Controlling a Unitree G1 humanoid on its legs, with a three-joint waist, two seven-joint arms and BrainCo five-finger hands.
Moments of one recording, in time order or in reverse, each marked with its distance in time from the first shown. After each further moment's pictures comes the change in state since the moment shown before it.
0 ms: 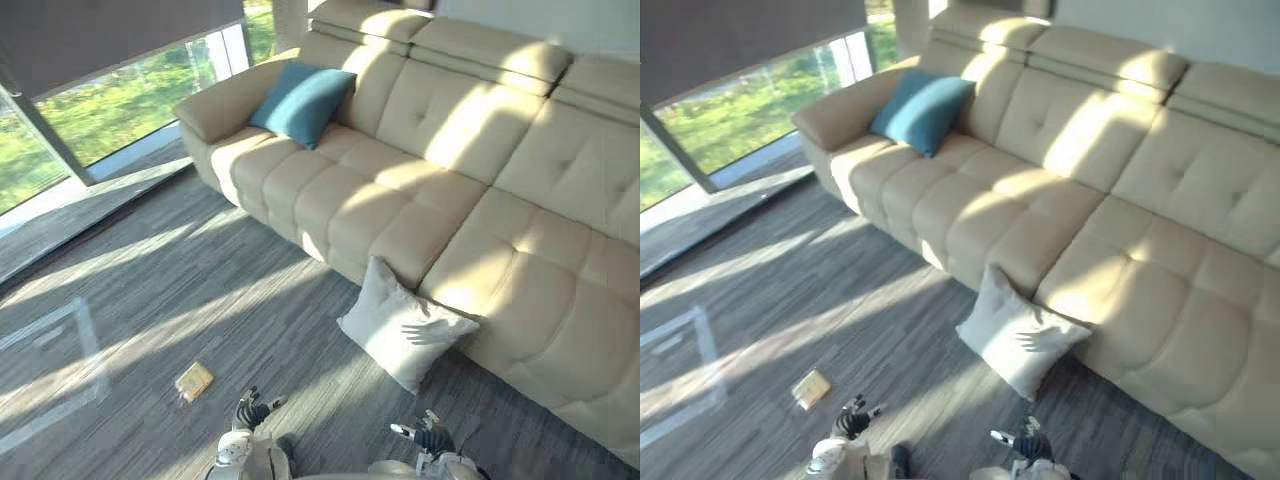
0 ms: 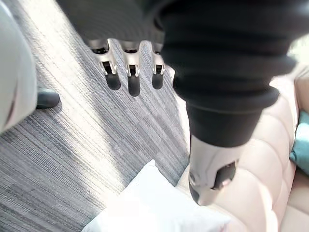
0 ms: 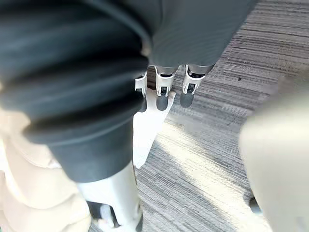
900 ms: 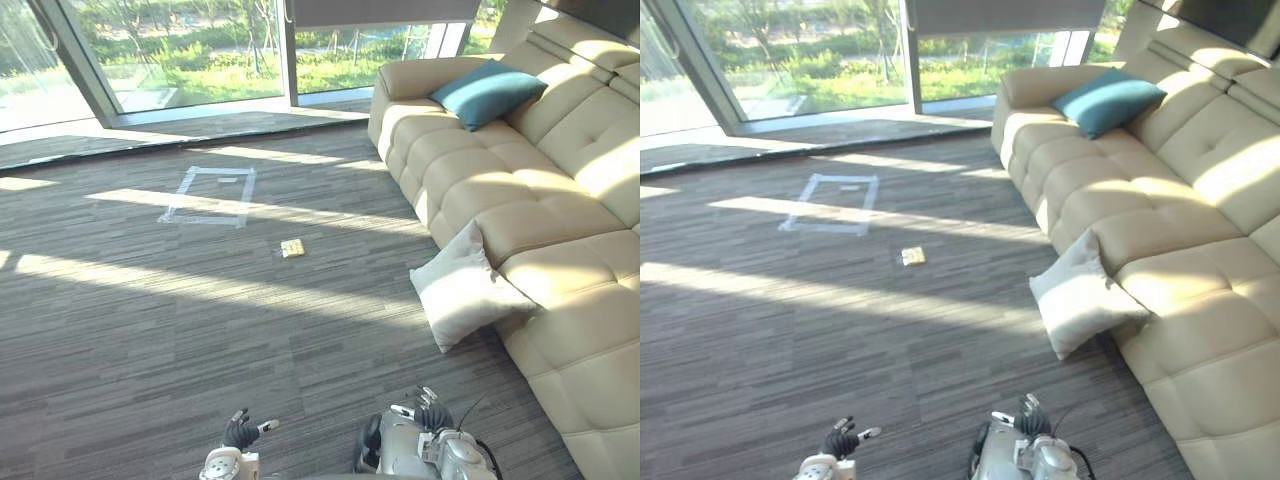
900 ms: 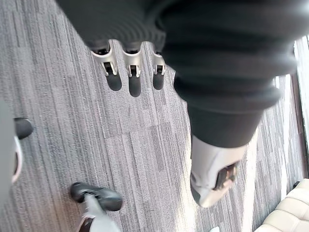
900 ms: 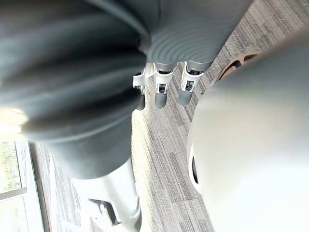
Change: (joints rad) left arm 0.026 0.099 -0.121 0.054 -0.017 0.008 0.002; right arm -0.094 -0.068 0.036 0.057 0.000 -0.032 0.020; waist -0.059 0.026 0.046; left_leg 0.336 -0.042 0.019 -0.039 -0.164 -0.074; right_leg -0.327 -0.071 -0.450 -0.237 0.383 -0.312
